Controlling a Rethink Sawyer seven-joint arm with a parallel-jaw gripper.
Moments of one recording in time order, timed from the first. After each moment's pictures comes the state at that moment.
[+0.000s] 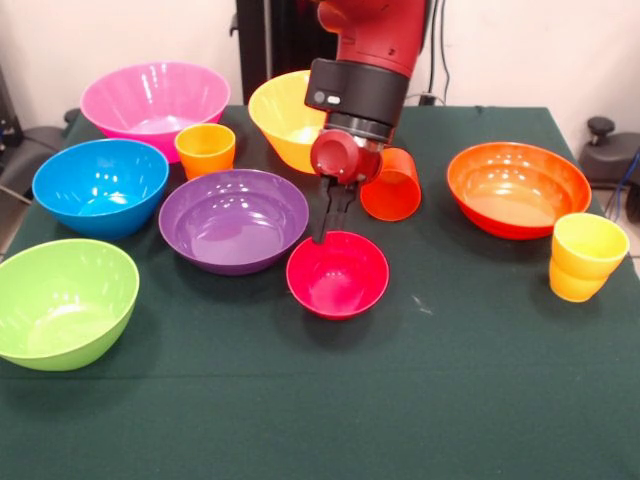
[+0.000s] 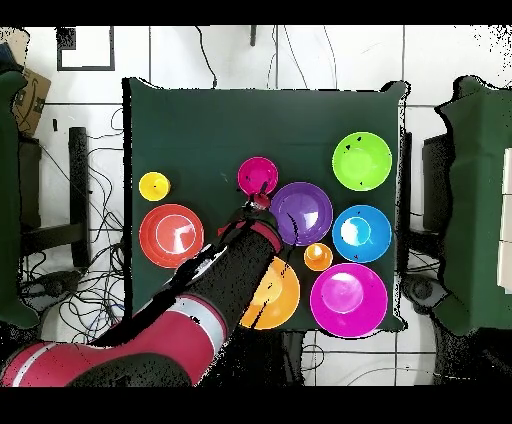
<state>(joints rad) 0.23 -0.23 -0.52 1.50 -0.60 -0.24 1.52</state>
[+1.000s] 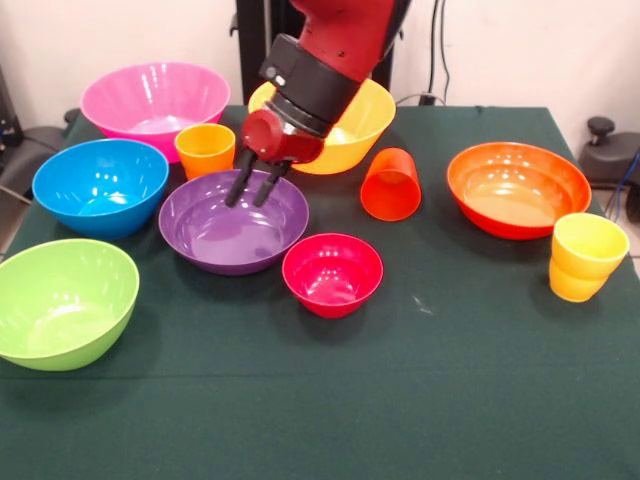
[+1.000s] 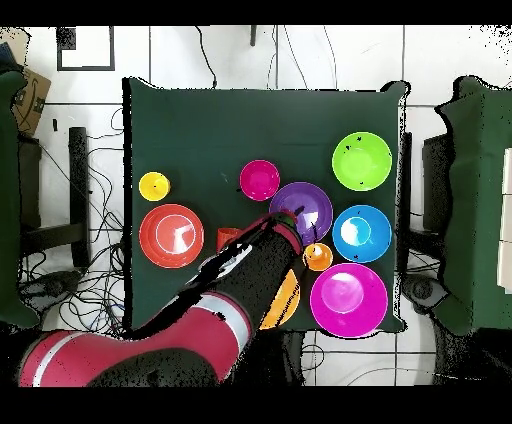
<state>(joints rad) 0.16 -0.24 -0.51 1.51 -0.54 0.12 1.52</state>
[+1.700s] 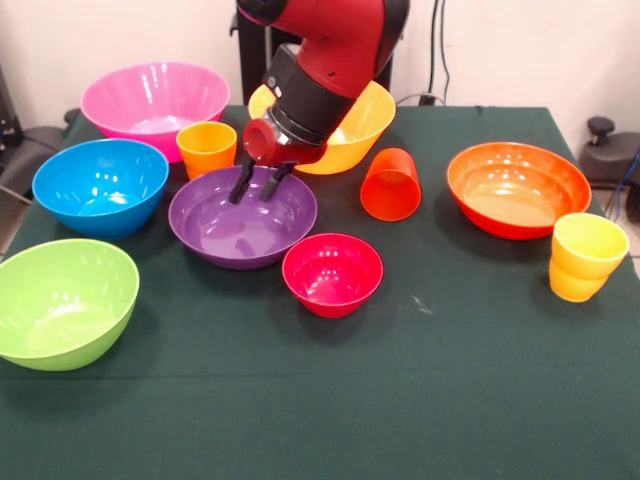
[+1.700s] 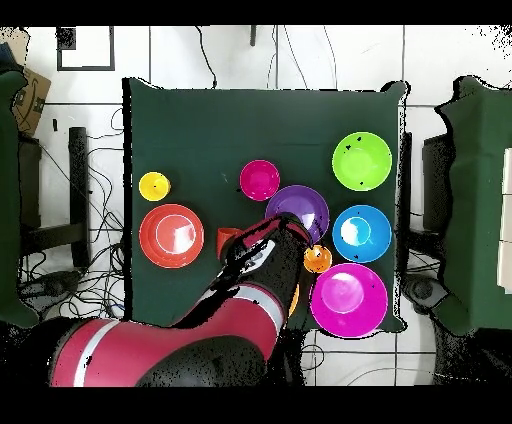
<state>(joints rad) 0.06 -0.28 -0.37 1.54 -0.54 0.27 1.52</state>
